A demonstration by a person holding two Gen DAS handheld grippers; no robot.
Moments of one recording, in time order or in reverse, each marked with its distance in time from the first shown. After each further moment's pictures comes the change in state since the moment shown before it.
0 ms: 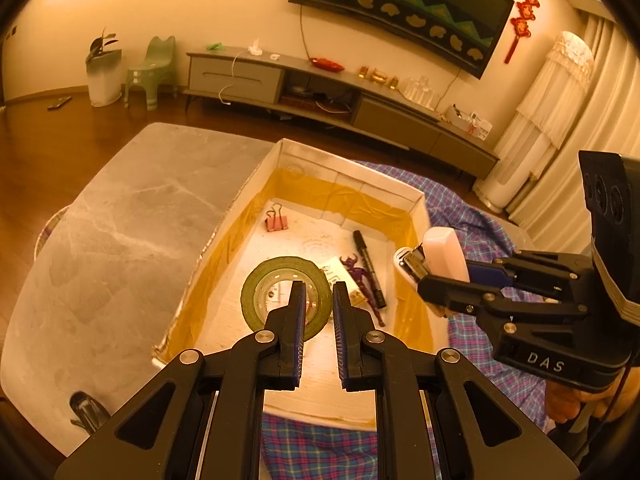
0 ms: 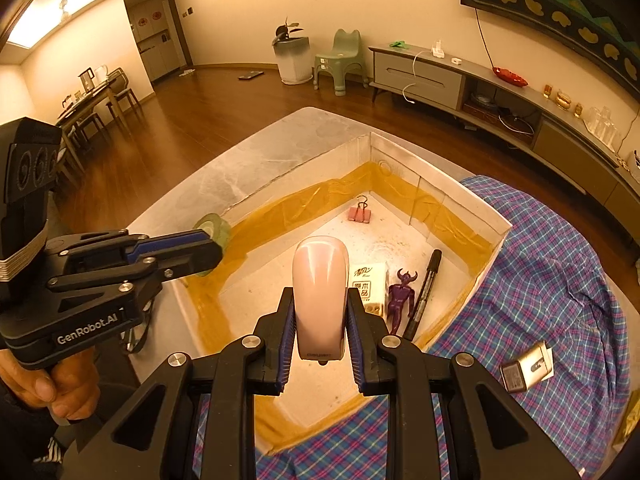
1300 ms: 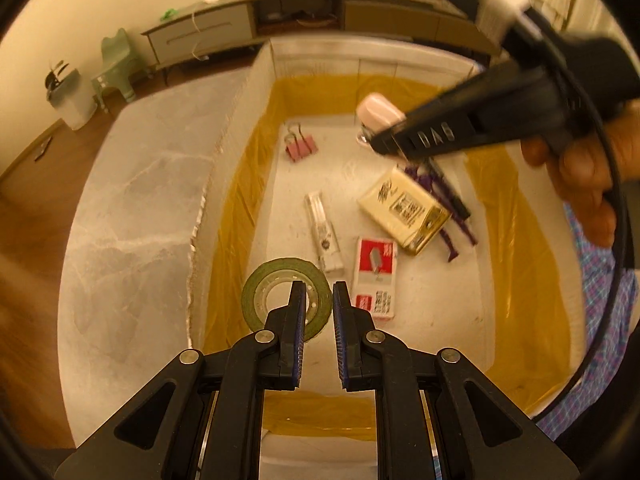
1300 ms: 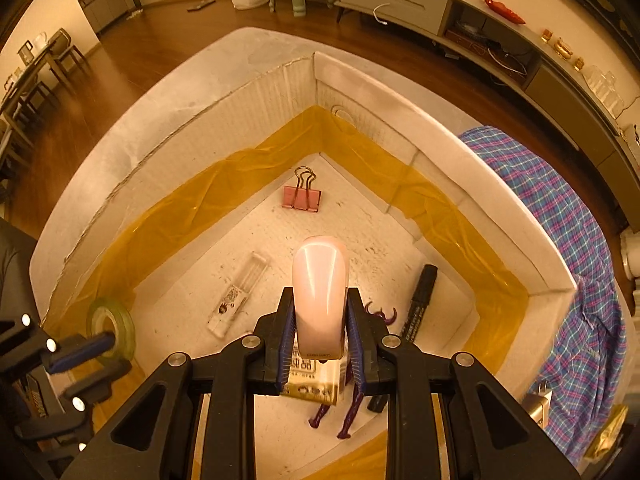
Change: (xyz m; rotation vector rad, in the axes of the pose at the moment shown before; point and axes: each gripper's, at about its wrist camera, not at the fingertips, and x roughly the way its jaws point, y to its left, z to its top) left arm 0.104 0.016 -0.008 0.319 0.330 0.145; right arm 0.159 -0.043 0.069 0.050 0.328 -0.129
